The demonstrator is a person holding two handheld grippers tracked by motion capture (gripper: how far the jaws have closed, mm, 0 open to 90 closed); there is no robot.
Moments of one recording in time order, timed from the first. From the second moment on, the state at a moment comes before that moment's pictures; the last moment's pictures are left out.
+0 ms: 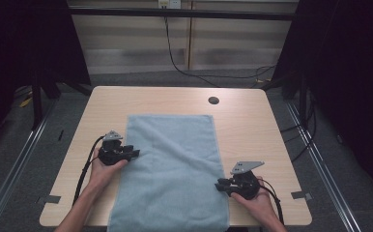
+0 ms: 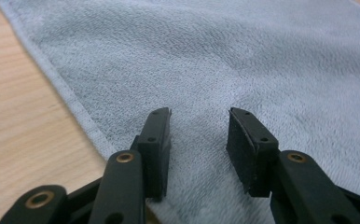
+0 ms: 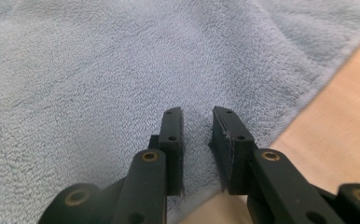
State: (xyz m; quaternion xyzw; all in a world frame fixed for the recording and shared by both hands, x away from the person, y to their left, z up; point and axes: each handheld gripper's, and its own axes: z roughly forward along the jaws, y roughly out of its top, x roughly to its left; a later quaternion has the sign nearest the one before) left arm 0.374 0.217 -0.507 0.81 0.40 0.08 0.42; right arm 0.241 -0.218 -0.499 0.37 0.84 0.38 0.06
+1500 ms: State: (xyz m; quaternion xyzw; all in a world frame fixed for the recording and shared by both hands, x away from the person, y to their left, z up) left arm 0.329 0.200 -0.506 0.84 0.33 0.04 0.42; right arm 0.309 -0.223 -0.507 0.42 0.81 0.40 0.09
